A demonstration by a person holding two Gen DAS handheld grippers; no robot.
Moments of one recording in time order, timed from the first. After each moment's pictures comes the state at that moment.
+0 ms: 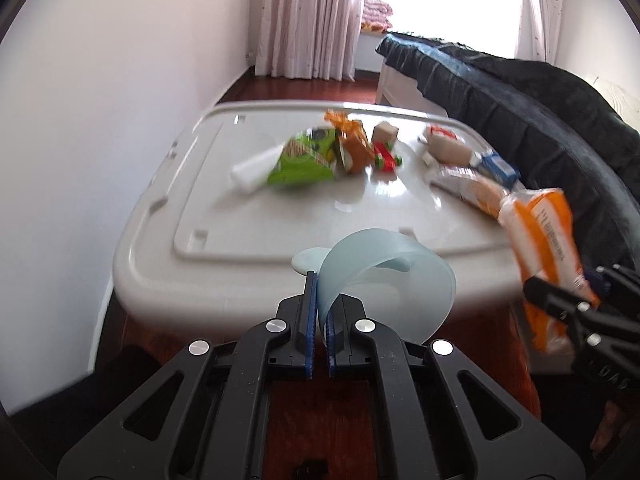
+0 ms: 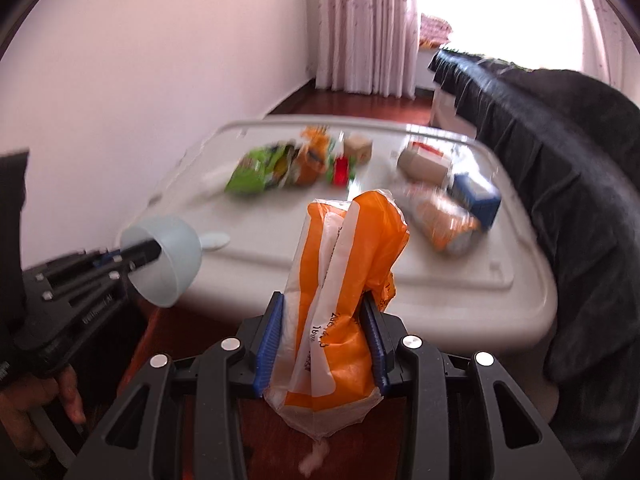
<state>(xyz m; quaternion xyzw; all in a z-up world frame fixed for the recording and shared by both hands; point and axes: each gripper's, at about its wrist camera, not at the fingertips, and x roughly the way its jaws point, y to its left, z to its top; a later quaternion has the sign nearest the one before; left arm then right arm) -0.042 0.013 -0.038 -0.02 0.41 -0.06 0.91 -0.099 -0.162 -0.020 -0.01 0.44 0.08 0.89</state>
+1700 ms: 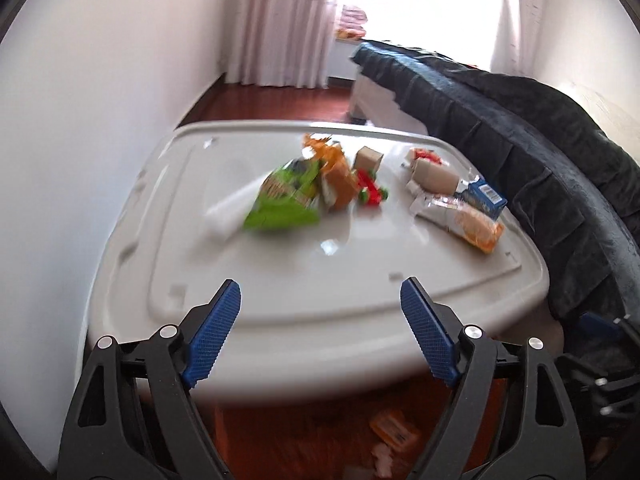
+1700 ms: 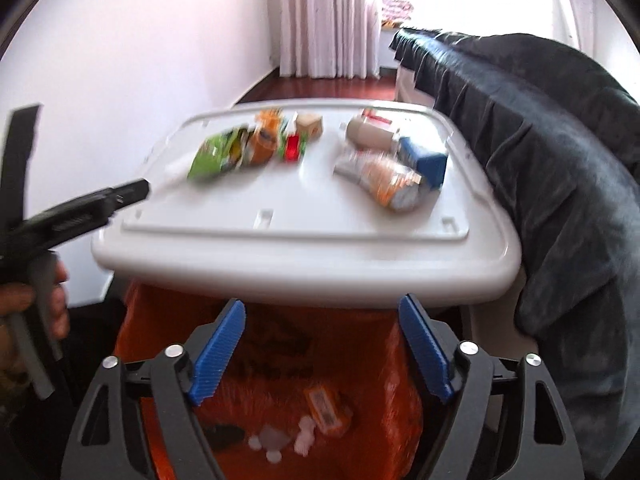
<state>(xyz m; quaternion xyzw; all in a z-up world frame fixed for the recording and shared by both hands) 0.030 0.017 -0.028 -0.03 0.39 -0.13 0.91 -0.105 -0.208 -0.007 0.02 0.44 0.01 0.90</state>
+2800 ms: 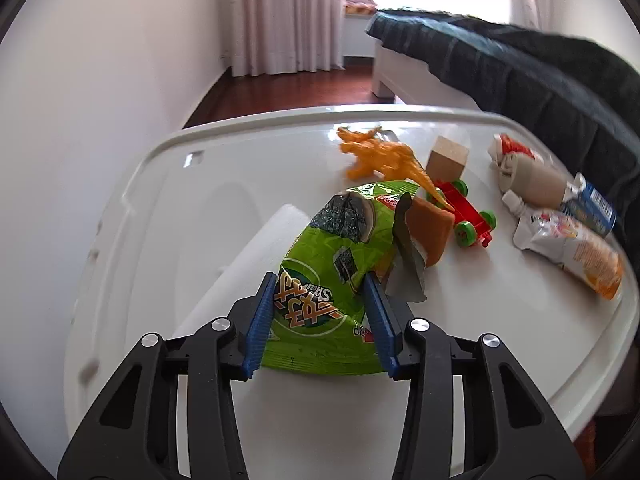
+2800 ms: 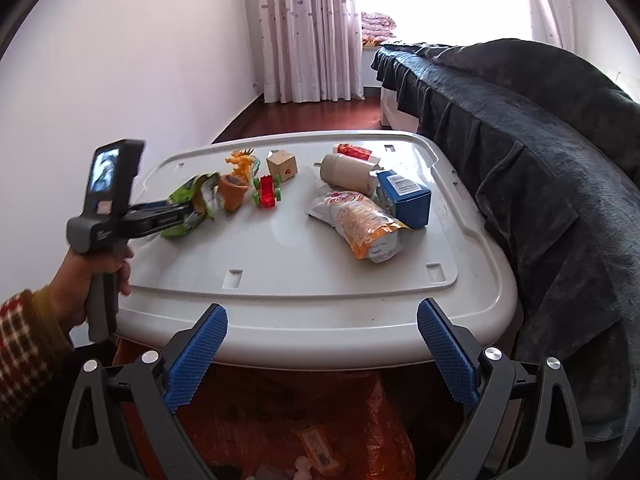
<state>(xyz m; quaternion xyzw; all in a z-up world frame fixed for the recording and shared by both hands) 0.161 0.012 -0.088 0.03 0.41 -0.08 0.91 -0.072 -0.233 -0.011 0.04 0.41 0.00 0.91</state>
